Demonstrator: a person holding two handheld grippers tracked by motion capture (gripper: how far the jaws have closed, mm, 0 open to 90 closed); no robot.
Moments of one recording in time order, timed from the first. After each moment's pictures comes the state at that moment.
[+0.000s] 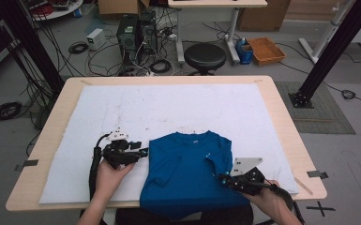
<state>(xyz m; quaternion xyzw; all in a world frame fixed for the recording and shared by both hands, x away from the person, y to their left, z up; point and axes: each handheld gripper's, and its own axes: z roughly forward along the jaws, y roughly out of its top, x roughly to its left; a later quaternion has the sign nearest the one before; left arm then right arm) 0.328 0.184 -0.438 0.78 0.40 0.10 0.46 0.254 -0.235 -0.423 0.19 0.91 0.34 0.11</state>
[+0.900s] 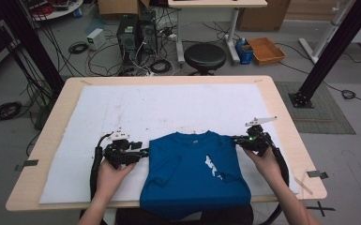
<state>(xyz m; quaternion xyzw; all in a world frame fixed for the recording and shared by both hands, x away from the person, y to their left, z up) 0.330 0.182 -0.440 0.79 0.40 0.10 0.46 0.370 -0.283 -0.421 0.44 0.82 0.36 0.12</state>
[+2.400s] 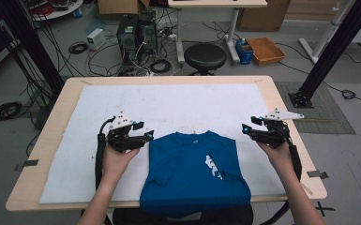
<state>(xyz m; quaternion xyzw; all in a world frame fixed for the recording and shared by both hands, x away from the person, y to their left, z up) 0.351 0.167 -0.398 0.77 0.36 0.18 0.50 0.365 -0.318 -0.386 0.39 0.77 0.45 0.23</state>
